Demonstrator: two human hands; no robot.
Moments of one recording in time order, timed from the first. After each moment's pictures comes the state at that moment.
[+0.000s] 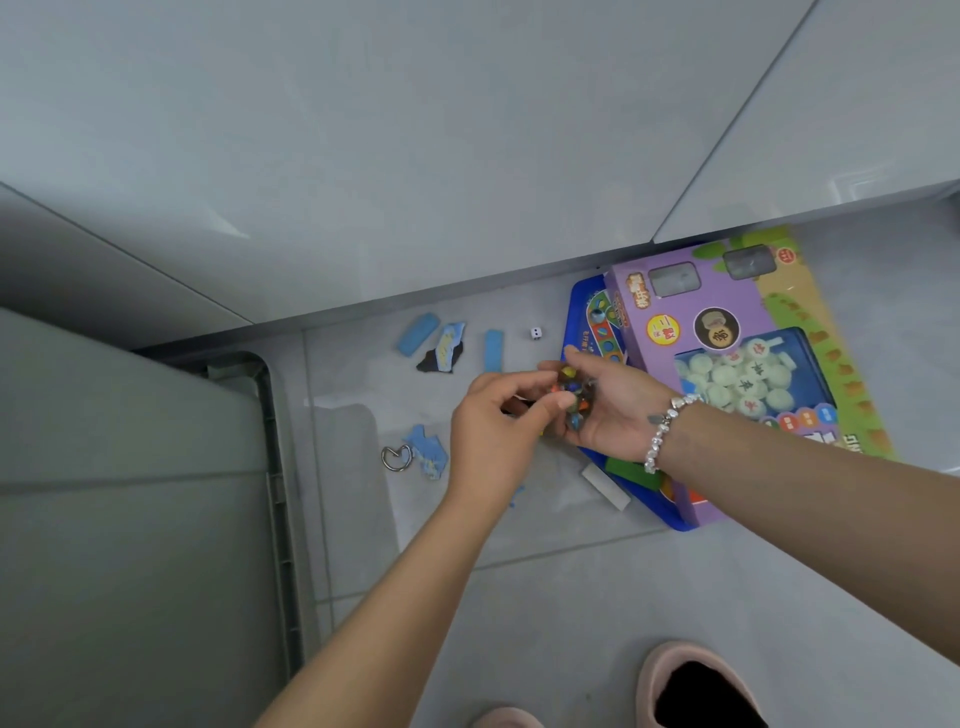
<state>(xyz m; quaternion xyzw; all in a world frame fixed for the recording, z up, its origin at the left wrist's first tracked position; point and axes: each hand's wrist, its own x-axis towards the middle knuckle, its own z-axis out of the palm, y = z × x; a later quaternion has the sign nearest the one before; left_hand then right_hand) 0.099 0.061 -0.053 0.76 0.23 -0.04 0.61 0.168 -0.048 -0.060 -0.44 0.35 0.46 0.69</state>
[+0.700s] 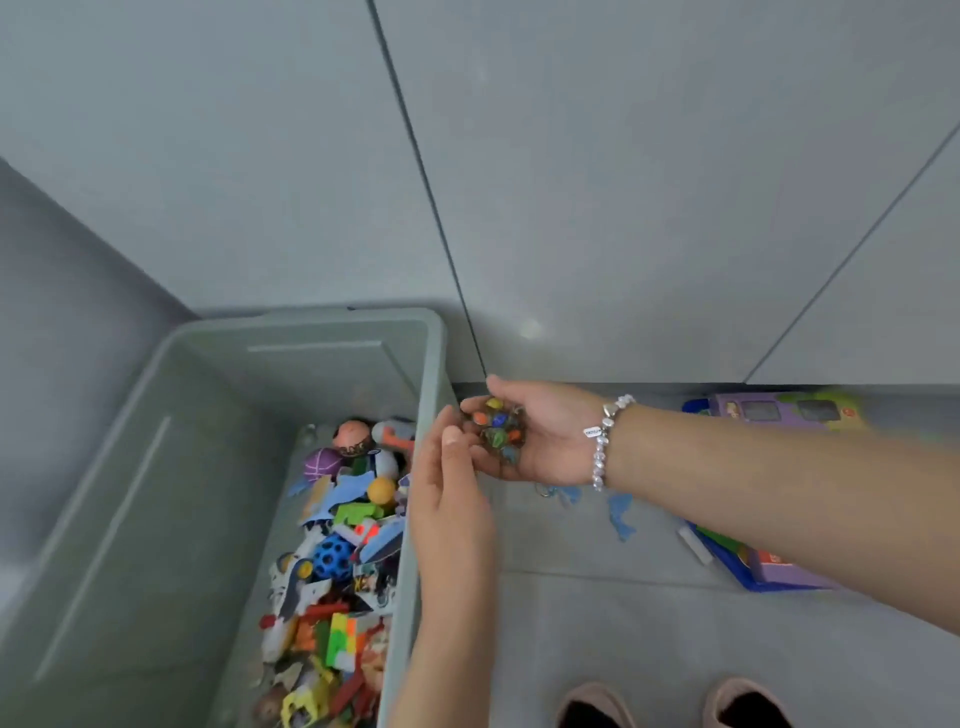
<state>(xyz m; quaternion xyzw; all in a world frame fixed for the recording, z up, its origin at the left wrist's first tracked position) -0.050 0.138 0.178 0.57 0.44 0.25 0.65 0.062 0.105 0.187 -0.45 0.13 0.62 0.63</state>
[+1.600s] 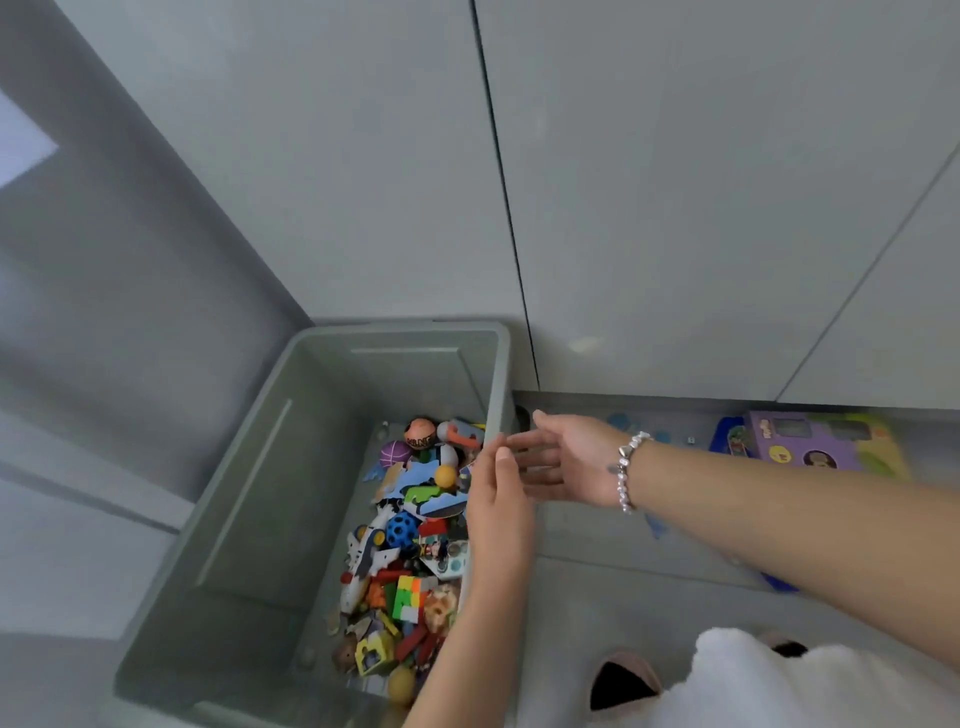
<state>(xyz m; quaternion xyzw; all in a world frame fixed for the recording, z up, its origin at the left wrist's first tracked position) -0.105 0.127 0.211 0.64 0.44 0.17 0.60 0.008 0.092 0.193 -0.54 0.04 0.61 0.58</state>
